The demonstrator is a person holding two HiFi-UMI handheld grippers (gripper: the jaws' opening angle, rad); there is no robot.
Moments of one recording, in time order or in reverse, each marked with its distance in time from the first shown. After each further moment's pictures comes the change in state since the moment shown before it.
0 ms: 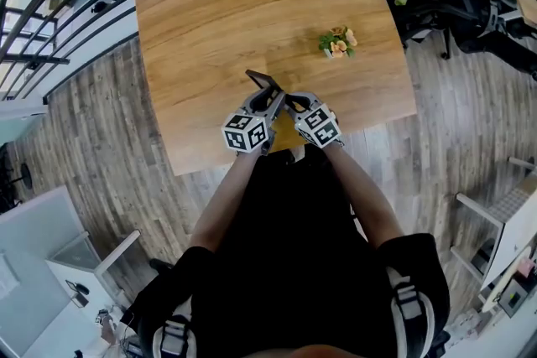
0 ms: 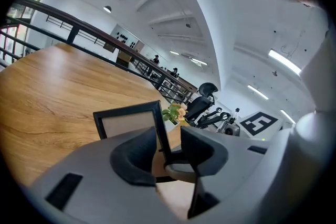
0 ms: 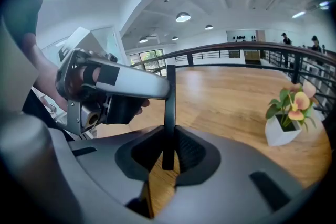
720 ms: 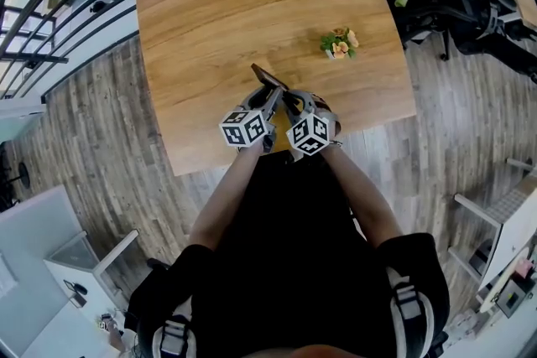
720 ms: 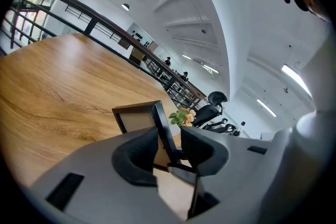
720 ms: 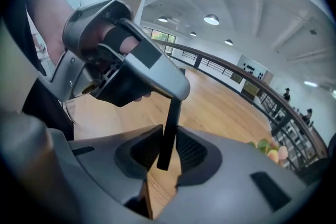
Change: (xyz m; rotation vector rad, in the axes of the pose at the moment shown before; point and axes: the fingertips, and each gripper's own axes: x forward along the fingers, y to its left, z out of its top) left arm 0.003 0.021 0.004 -0.152 -0.028 0.066; right arm 0.002 -0.005 0.007 -0.425 0.119 -0.232
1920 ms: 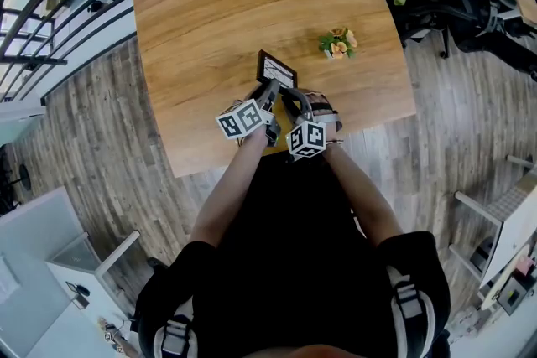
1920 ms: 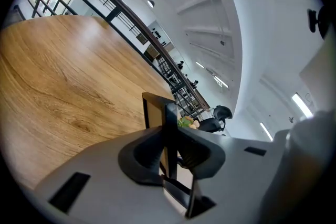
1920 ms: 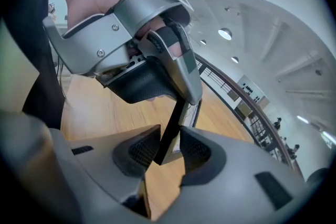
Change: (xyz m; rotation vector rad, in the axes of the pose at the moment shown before) left arm 0.017 0.014 0.011 -0.254 -0.026 0.034; right arm 0.000 -0.007 0.003 -0.243 -0.007 -0.114
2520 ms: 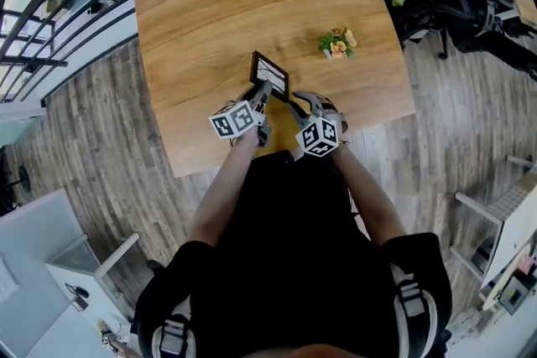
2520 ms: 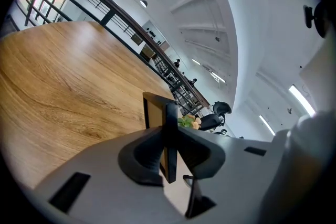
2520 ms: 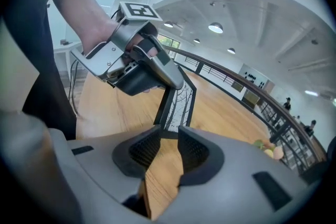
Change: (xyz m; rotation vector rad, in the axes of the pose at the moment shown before) left arm -0.017 0.017 0.007 0.081 0.009 -0.005; right arm -0.016 0.007 -0.014 0.182 -0.057 0.103
